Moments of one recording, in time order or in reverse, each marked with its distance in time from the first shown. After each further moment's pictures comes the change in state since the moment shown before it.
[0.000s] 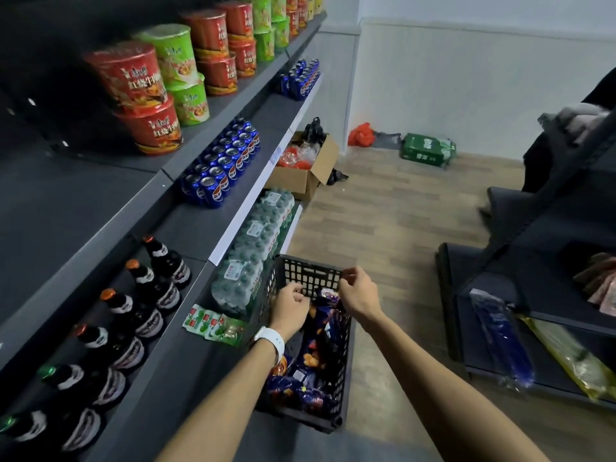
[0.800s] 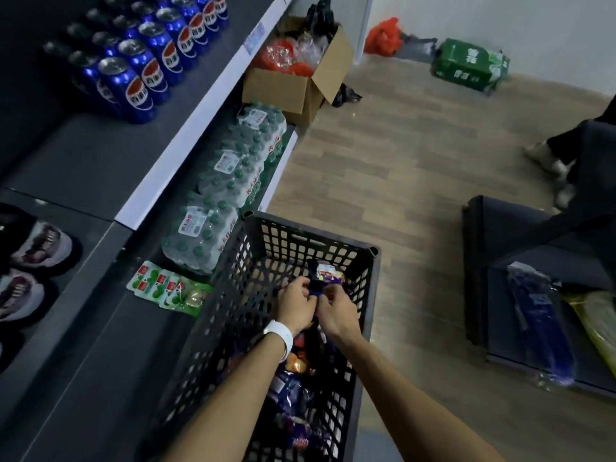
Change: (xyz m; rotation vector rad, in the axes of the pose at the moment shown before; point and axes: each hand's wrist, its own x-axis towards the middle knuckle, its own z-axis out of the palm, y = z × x) left_hand 0.248 -0.161 0.185 0.039 -0.116 -0.155; right_hand 0.206 0.181 0.176 -0.069 -0.199 0.215
